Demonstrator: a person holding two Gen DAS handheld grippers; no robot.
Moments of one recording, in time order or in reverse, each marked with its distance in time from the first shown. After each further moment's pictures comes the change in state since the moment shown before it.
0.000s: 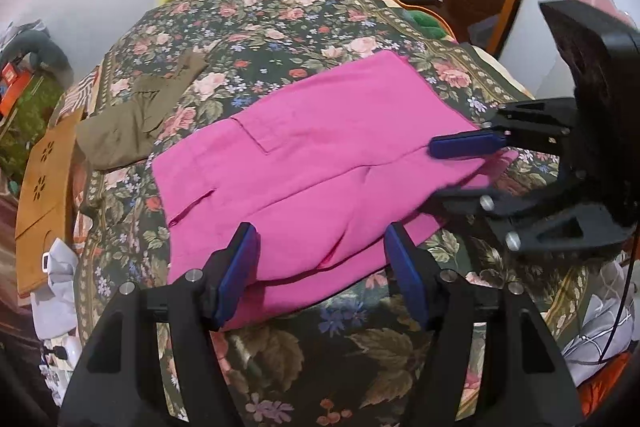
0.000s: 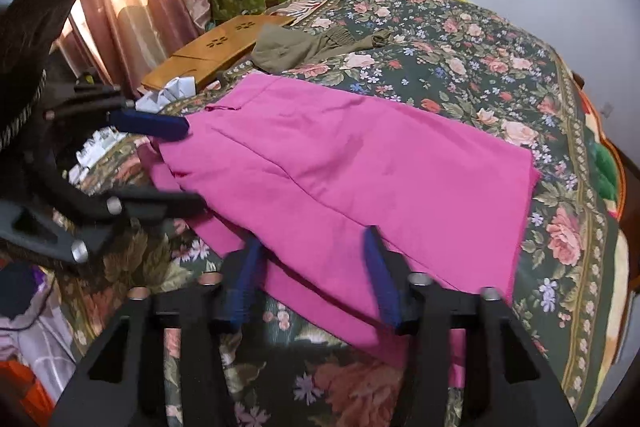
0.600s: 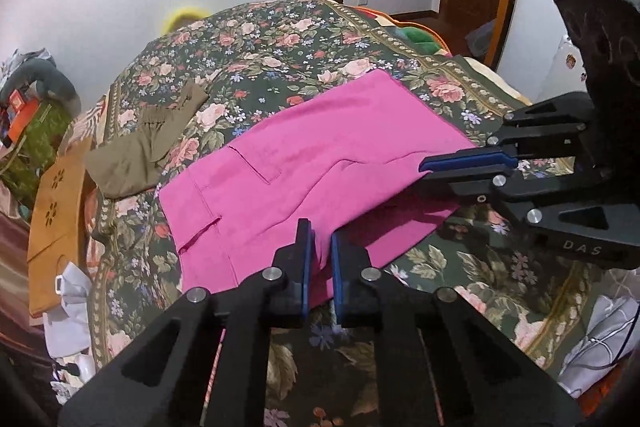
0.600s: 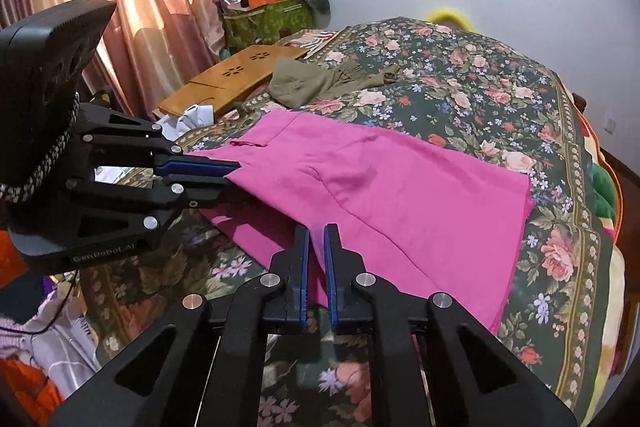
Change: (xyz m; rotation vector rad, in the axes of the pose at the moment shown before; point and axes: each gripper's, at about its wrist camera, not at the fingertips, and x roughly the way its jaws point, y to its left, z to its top) left arm -0.014 -0.013 0.003 0.044 -0.079 0.035; right arm -0.028 0.015 -0.001 -0.022 -0.110 0.022
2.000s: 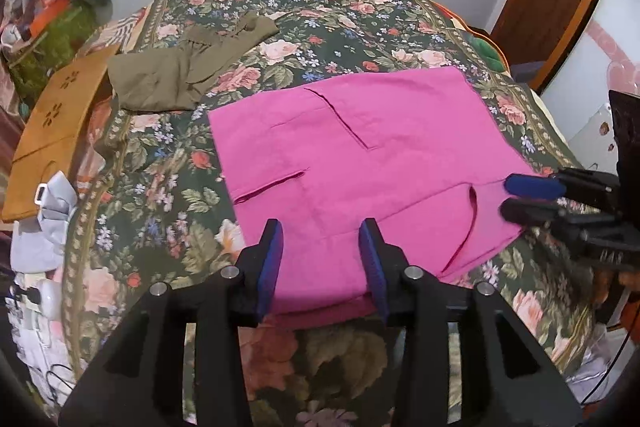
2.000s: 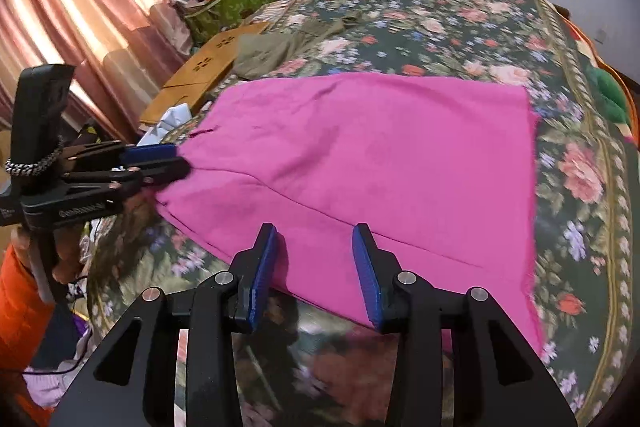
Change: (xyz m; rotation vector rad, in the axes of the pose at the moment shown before) left arm 0.021 0.074 -0.028 -0.290 0.092 0.010; right arm 0.022 -0.044 -0.021 0.260 0.115 0.034
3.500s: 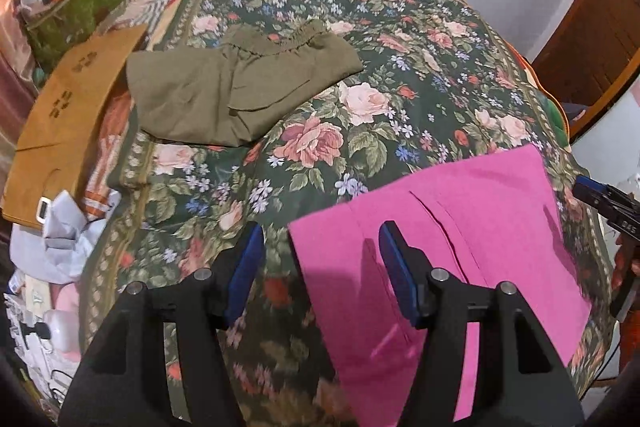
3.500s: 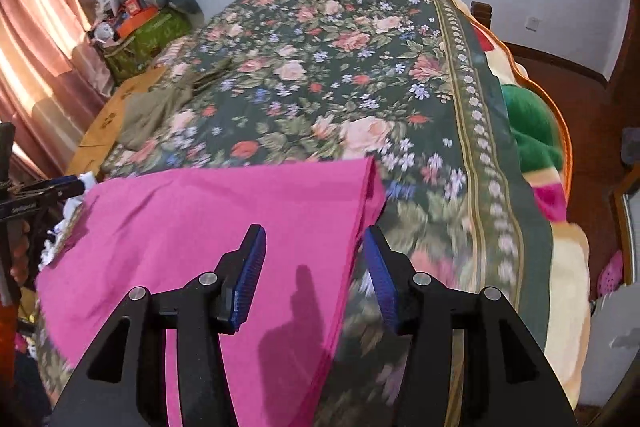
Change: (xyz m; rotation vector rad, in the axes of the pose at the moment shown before) left arm 0.064 0.083 0.101 -0.166 0.051 0.039; right arm 0.002 -0.126 0.082 0.114 -0.036 -0.227
